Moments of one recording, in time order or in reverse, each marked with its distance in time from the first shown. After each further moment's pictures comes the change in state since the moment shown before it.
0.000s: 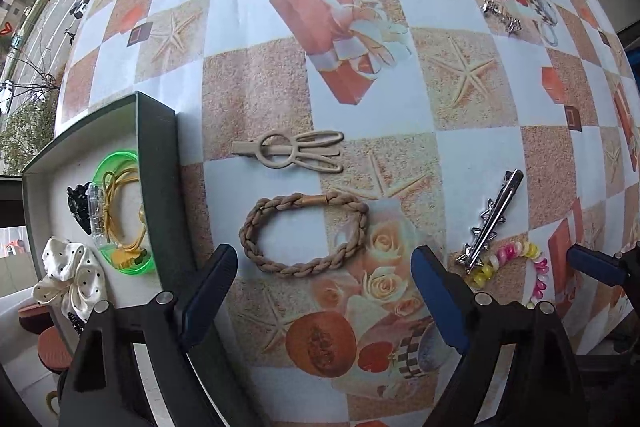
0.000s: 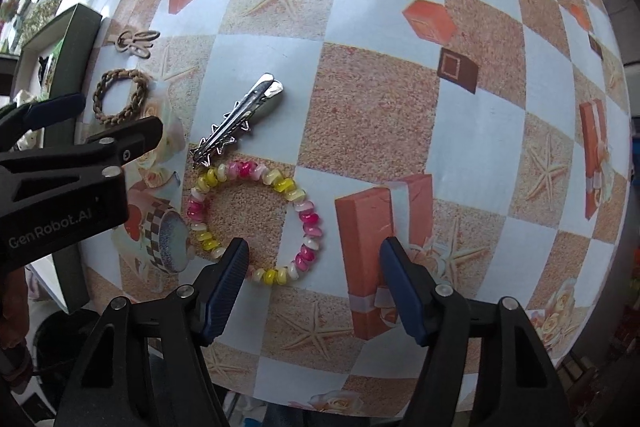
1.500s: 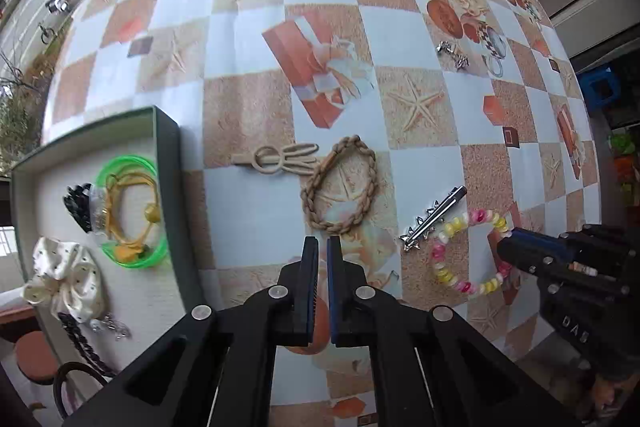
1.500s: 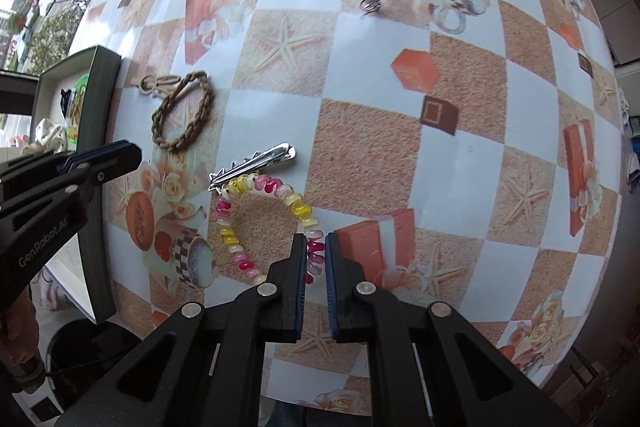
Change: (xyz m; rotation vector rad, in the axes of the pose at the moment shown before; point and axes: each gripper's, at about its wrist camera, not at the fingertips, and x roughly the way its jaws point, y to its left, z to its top) left arm -0.036 0.052 -0.018 0.002 -0.073 -0.165; right arm -0.021 0.023 0.031 0.059 -0.049 0.094
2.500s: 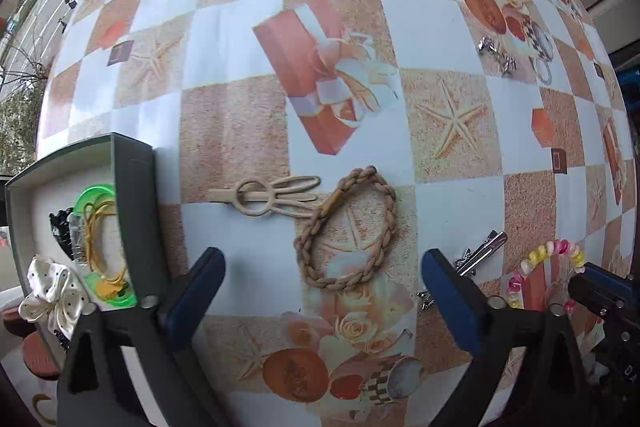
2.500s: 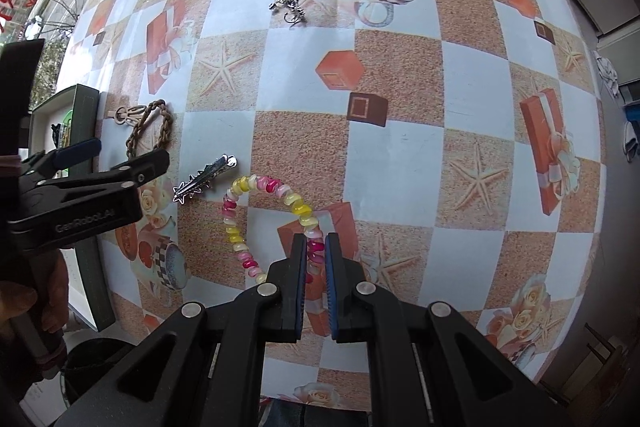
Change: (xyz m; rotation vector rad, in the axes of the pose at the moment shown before) left arm 0.046 -0.031 0.030 -0.038 0.050 0.098; right arm -0.037 -0.112 -0.012 0.088 -0.018 0.008
